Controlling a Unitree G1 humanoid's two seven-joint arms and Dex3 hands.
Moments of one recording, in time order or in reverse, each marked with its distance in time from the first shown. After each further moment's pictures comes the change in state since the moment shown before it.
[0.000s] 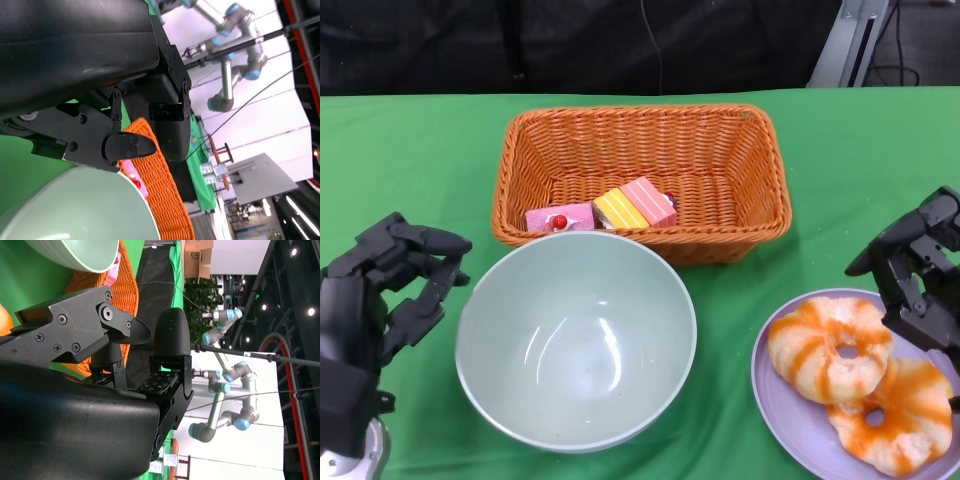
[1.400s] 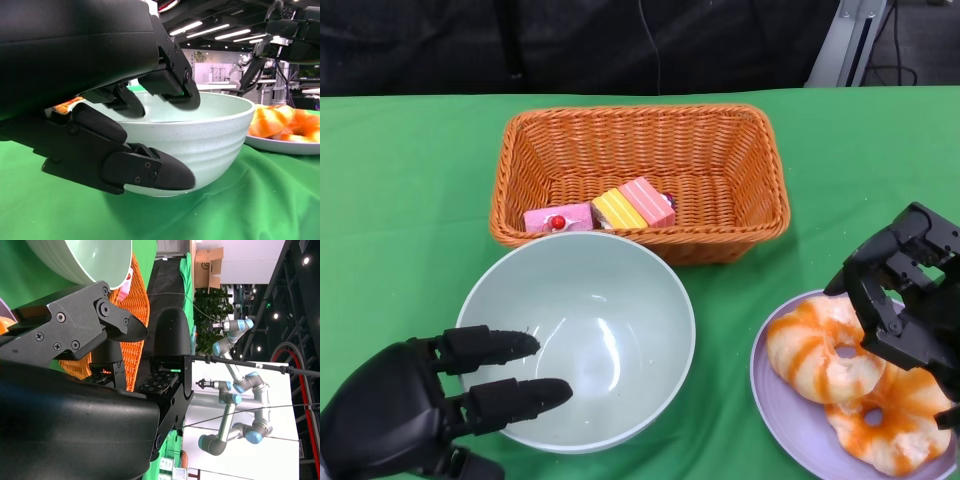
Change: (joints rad) left arm -0.092 0.546 -0.720 -0.125 1.449 -0.052 1.200; right arm 0.050 0.003 0.051 -0.043 -0.027 0.043 0.000
